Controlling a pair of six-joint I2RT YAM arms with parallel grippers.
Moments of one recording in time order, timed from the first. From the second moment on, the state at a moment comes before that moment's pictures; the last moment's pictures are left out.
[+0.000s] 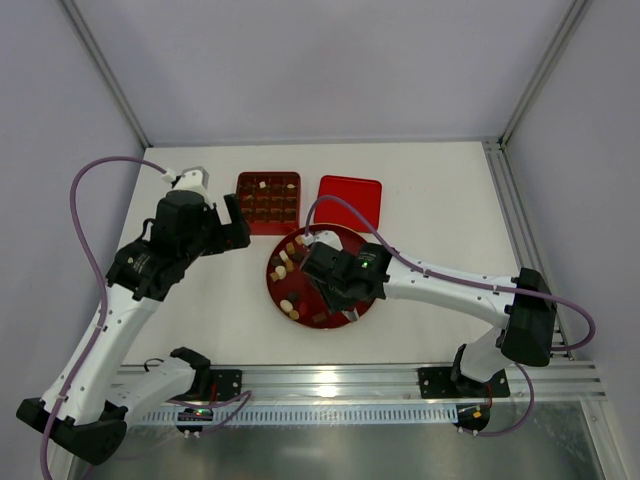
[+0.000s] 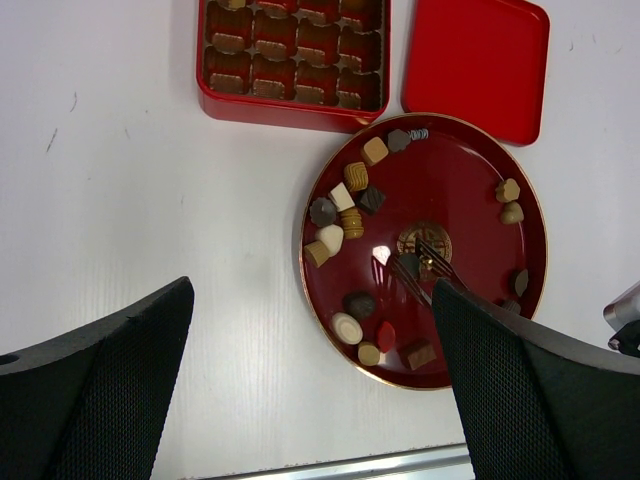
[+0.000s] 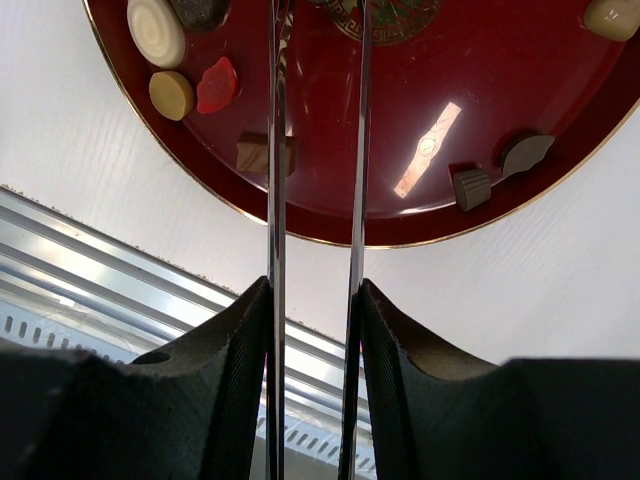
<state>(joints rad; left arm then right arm) -0.44 0.95 1.22 -0.88 -0.21 -0.47 1.14 1.54 1.30 -0.95 0.26 0.59</state>
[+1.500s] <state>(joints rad) -0.44 0.96 1.24 -0.89 -0.21 -0.47 0.95 1.65 1.64 -0.82 0.31 0.45</state>
